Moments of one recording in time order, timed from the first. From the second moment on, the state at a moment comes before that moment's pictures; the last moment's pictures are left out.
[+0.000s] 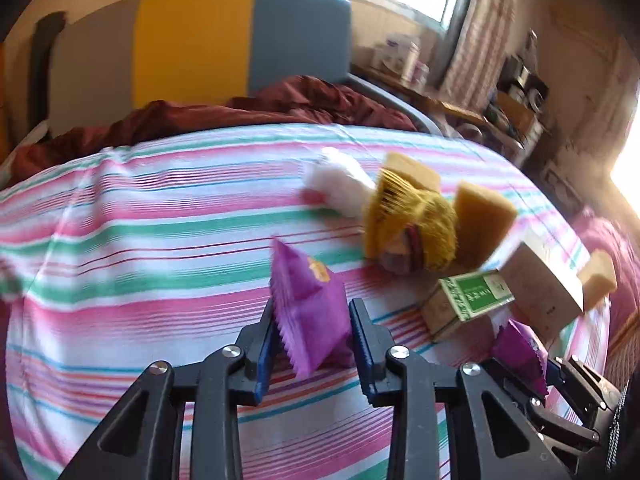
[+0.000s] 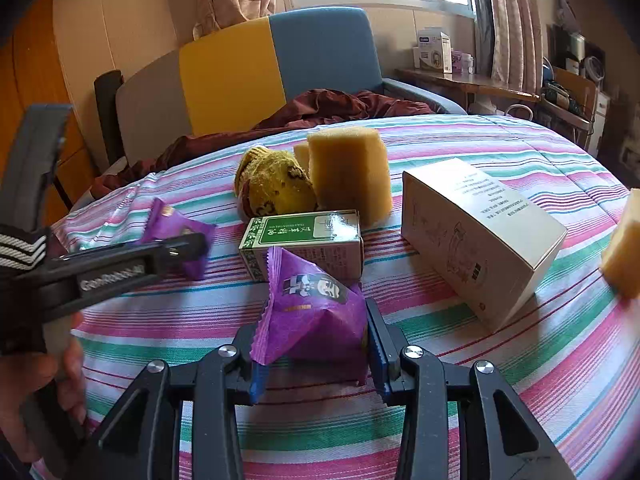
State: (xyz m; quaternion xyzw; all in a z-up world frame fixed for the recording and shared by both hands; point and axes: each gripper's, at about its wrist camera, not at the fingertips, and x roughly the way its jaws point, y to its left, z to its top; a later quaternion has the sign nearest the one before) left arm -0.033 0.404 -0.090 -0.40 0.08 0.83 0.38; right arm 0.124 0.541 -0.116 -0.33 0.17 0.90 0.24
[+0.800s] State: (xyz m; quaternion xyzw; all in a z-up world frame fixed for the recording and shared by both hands) left arm 0.013 0.325 -0.074 -0.33 0.06 0.87 0.36; right arm 0.128 0.524 -0.109 -0.33 0.12 0.90 0.27
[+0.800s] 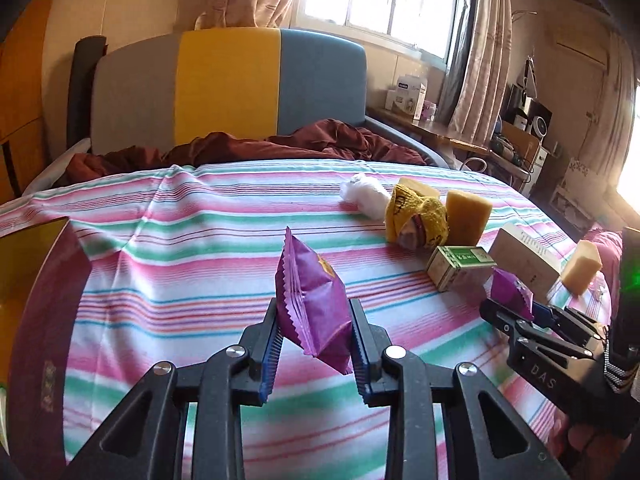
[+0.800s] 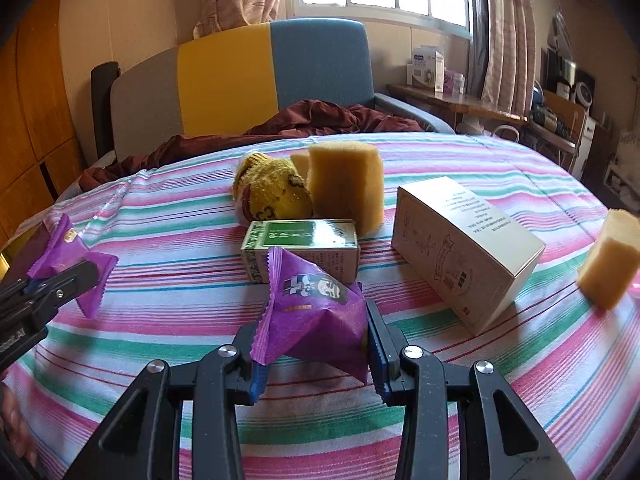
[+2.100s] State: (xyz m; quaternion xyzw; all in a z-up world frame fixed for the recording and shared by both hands) left arm -0.066 0.063 -0.050 -0.42 -0.10 0.87 0.23; right arm 0.092 0.266 -0.030 -0.32 0.08 0.95 -0.01
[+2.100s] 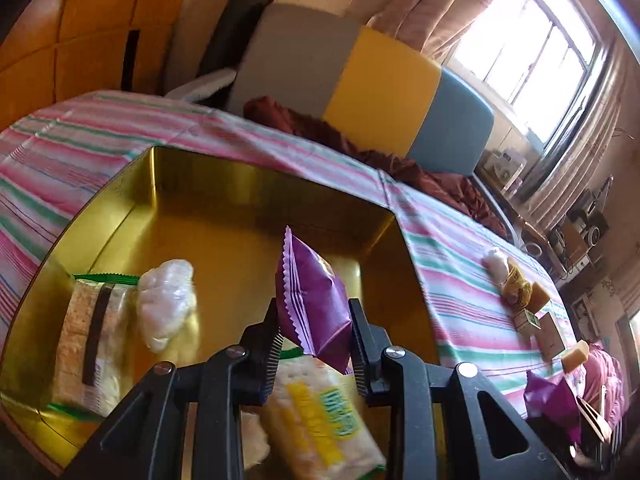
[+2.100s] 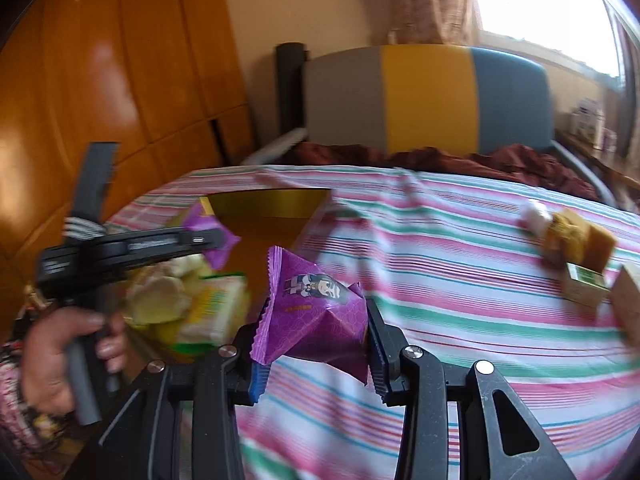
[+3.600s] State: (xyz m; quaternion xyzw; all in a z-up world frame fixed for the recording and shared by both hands) left arm -0.065 0.002 0.015 -0.37 -0.20 0.89 0.16; right arm 0.035 0.206 -0.027 -0.33 0.06 0.94 0.00
